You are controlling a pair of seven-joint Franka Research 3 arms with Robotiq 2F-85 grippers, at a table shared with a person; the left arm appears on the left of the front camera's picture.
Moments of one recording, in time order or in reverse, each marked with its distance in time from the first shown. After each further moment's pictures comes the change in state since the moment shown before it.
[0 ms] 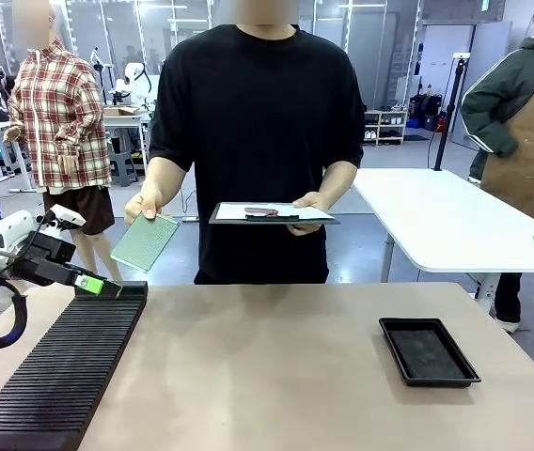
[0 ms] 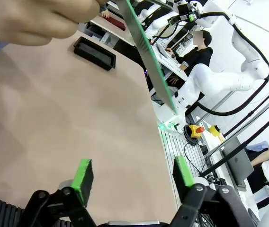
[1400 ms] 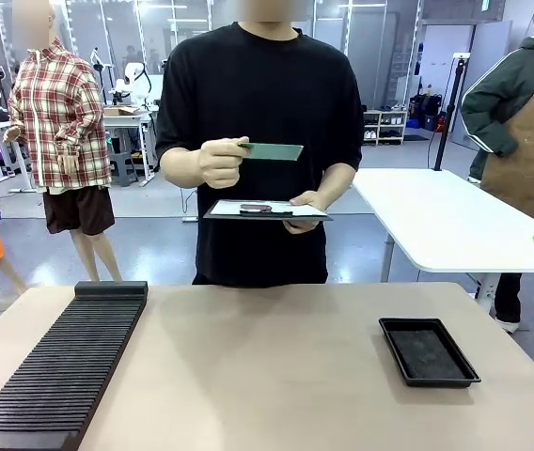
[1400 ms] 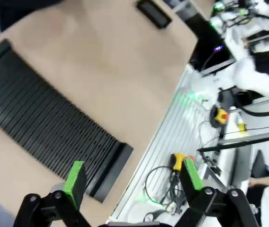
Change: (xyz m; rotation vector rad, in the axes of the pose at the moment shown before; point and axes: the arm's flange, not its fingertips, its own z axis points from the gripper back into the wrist) left arm 0.063 -0.228 0.137 0.489 0.253 0.287; right arm 0.000 0.000 0.000 -0.001 0.000 -0.001
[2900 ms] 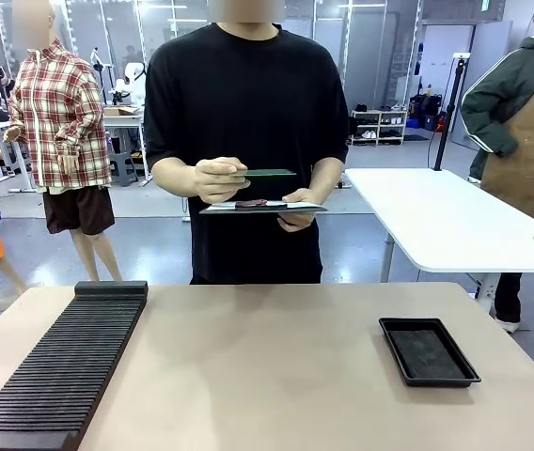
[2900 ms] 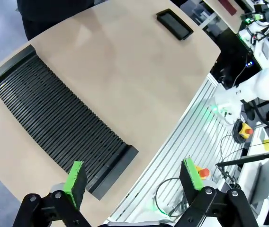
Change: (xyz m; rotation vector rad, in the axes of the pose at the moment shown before) left arm -0.034 -0.079 0.012 0.181 -0.107 -0.032; right arm 0.000 -0.001 0.001 -0.002 -0.004 -0.002
